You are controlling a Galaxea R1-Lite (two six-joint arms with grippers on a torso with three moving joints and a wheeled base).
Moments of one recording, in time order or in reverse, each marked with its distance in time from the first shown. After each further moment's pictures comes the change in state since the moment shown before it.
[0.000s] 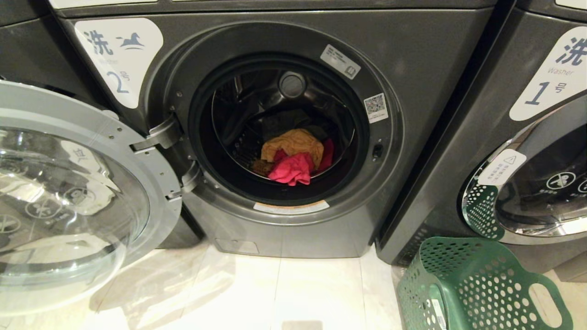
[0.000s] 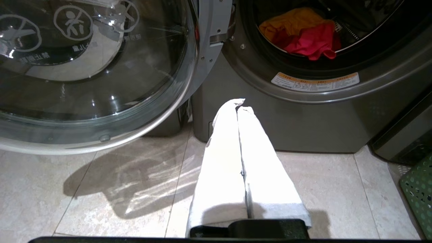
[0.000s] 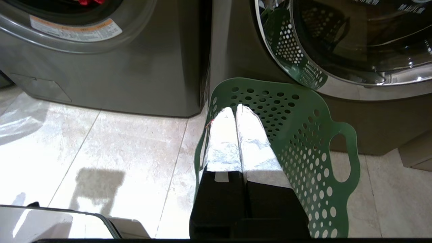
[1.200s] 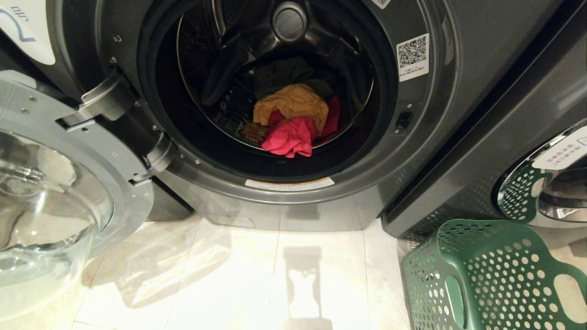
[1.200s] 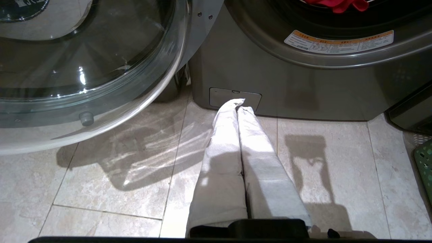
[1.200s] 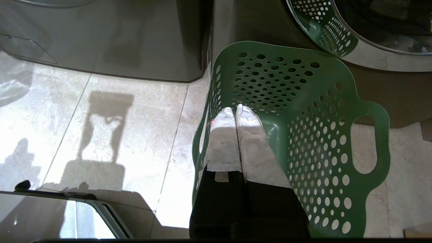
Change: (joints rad) left arm 0.000 0.000 0.000 0.000 0.000 0.001; right arm 0.000 0.000 -0.001 0.002 0.006 -0.009
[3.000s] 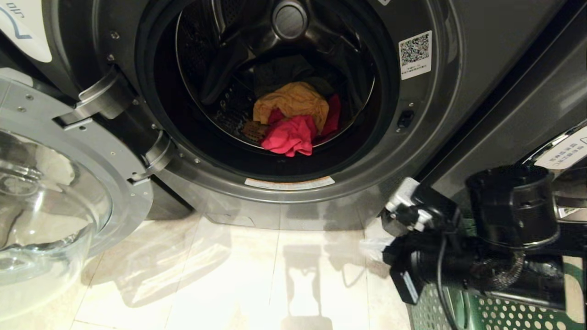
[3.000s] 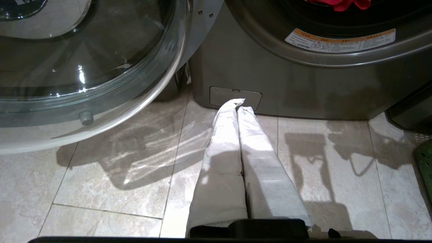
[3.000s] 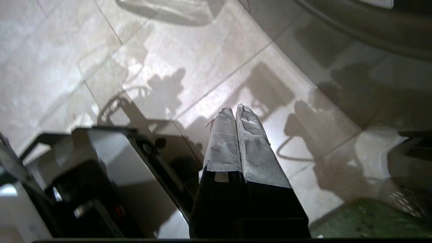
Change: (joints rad) left arm 0.000 0.000 0.000 -0.001 0.000 0.003; right arm 0.718 1.540 -0.775 -0.334 0.029 -0.063
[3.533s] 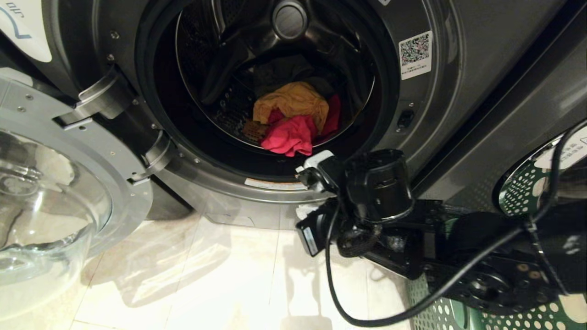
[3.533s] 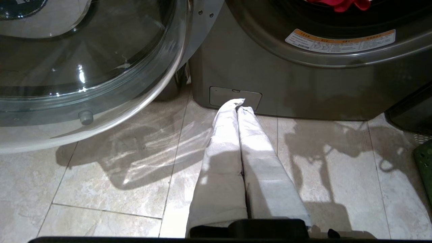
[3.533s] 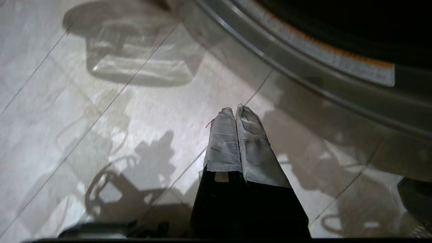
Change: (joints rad) left arm 0.000 0.000 0.000 0.000 0.001 -0.004; right arm 0.149 0.344 -0.360 -0.106 -0.307 0.136
